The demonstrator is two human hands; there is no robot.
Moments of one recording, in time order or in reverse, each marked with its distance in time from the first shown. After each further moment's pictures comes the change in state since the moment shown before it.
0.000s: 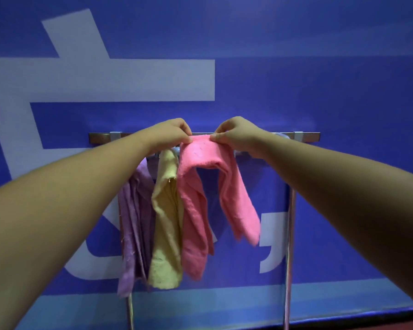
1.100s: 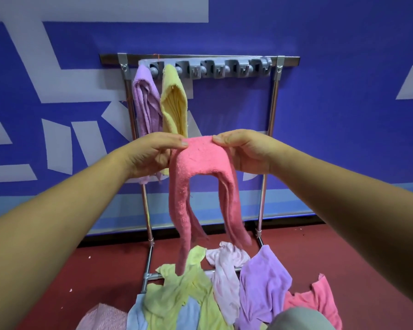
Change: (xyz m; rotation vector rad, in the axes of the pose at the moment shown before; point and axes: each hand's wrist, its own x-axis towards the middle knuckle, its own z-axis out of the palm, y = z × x) left_hand -0.285 -0.034 0.066 -0.814 -0.482 -0.134; right_hand -0.276 0.018 0.057 0.918 -0.621 0.219
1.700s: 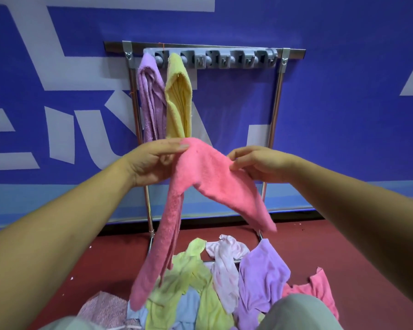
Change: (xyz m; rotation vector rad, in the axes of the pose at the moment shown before) left_hand -0.024 -0.034 0.010 -0.285 -0.047 -0.024; right_hand -0.016 0.047 -0.023 -0.255 0.114 0.184
